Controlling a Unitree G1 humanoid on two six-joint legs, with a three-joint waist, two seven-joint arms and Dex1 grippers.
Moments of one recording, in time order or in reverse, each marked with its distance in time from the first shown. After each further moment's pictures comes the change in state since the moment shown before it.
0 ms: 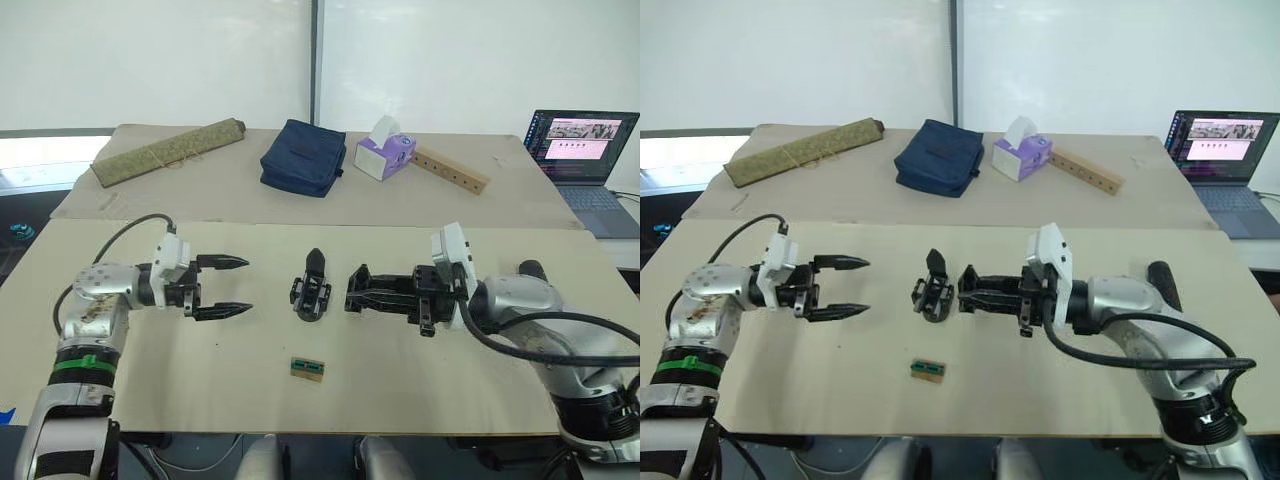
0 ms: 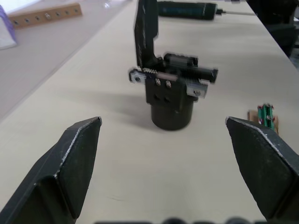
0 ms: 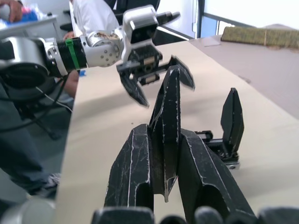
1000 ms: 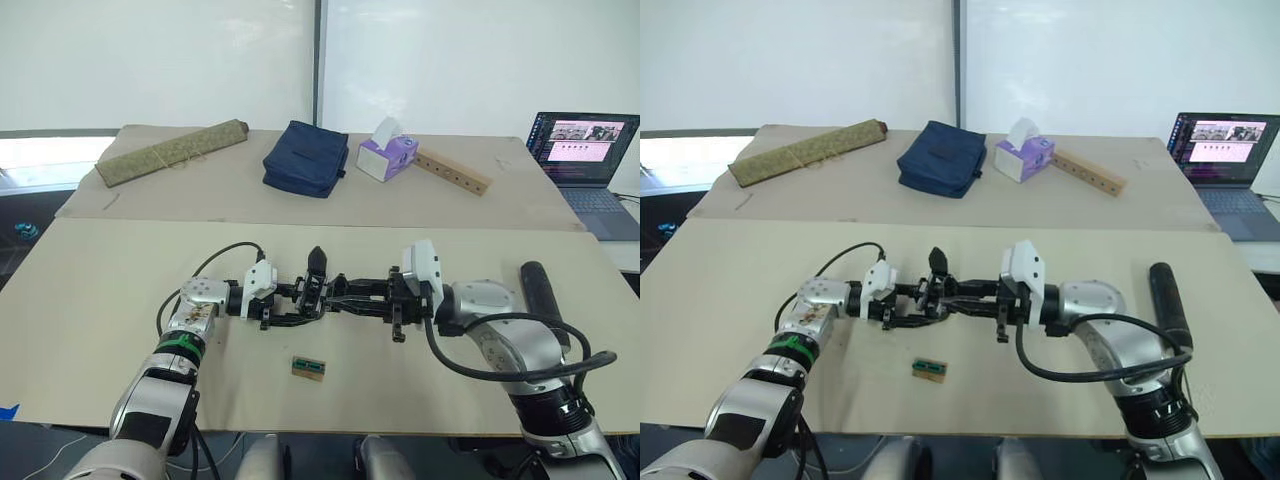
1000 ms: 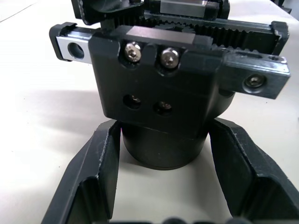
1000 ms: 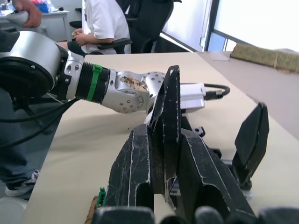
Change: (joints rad) left arm -0.220 -0.299 -0.134 0.474 0.234 -0.279 0.093; right arm -0.064 0.170 0.102 0.133 -0.190 -0.200 0.057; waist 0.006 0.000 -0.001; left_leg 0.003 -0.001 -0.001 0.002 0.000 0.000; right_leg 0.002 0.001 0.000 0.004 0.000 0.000
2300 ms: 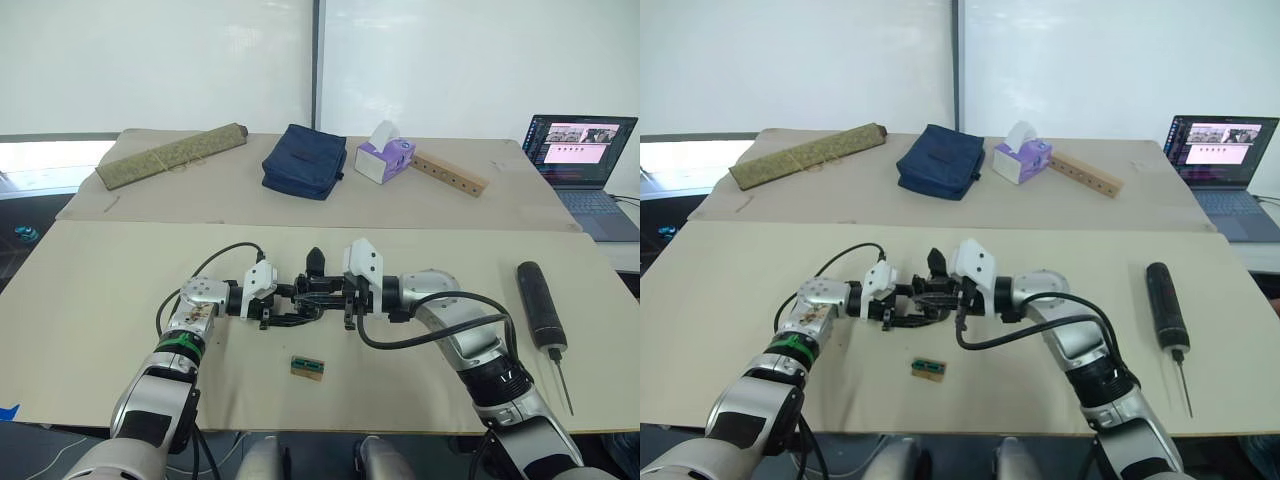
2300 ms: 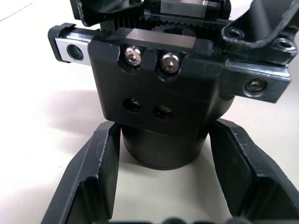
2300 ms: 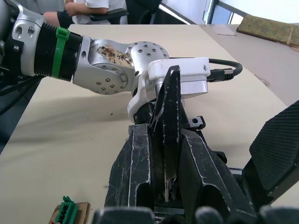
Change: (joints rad) left arm 0.004 -0.002 -0.004 -0.009 0.017 0.019 0.007; right arm -0.113 0.120 0.134 0.193 -0.206 0.037 -0.046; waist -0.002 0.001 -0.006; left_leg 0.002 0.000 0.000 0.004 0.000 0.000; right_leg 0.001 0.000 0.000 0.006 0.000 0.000
